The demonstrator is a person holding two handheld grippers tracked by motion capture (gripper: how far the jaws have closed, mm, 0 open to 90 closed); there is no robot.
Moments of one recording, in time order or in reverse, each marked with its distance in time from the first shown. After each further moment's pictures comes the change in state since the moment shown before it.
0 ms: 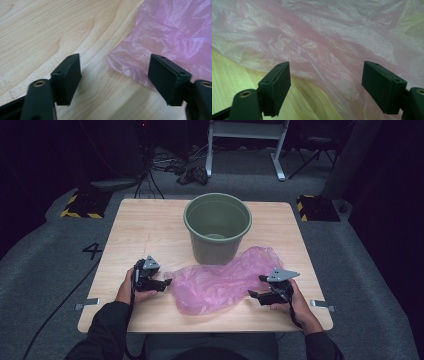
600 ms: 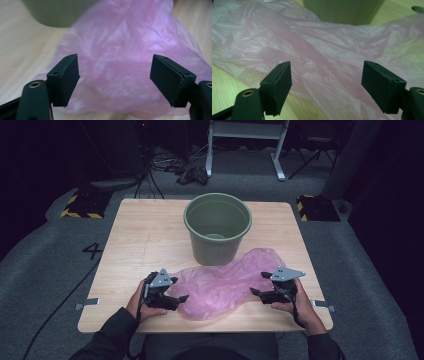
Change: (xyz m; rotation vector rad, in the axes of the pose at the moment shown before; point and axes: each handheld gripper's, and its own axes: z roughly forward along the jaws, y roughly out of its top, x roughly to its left) left arm -0.077 0.010 -0.012 -0.059 -0.178 0.156; right arm 0.010 0.018 -0.021 -0.042 -0.034 -0.057
